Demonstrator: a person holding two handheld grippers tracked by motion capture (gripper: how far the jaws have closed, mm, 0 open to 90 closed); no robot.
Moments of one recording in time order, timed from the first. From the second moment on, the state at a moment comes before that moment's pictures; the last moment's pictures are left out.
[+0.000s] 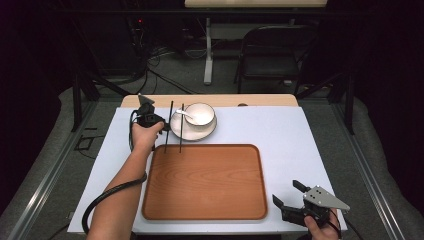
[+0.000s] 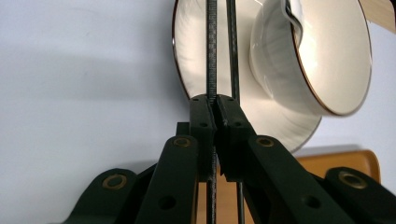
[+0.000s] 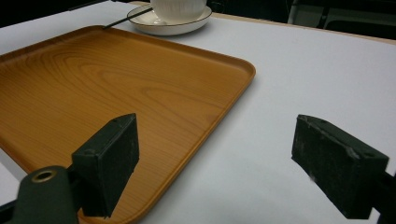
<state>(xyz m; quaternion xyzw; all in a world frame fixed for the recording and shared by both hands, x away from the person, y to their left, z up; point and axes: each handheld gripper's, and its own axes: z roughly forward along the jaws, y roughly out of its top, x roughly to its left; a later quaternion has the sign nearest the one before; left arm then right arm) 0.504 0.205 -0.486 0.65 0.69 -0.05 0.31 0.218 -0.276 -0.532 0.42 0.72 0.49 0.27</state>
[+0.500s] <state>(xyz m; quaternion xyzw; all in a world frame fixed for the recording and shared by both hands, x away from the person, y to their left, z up) 0.426 0.235 -0.471 0.67 0.66 -0.05 0.33 0.218 -0.275 -0.531 0.42 0.72 0.49 0.27</state>
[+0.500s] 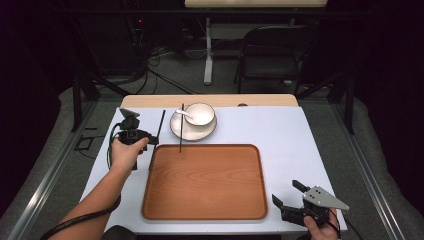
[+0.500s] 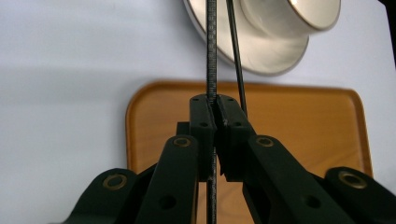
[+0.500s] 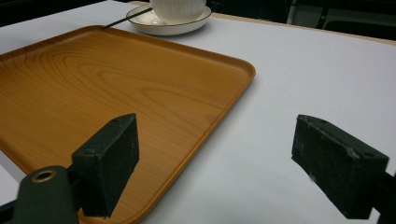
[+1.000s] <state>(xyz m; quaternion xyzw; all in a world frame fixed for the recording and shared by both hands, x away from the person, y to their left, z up) 0.349 0.240 -0.487 0.71 0.64 -0.05 0.30 0.218 -0.274 -0.531 0.42 0.72 0.49 0.27</state>
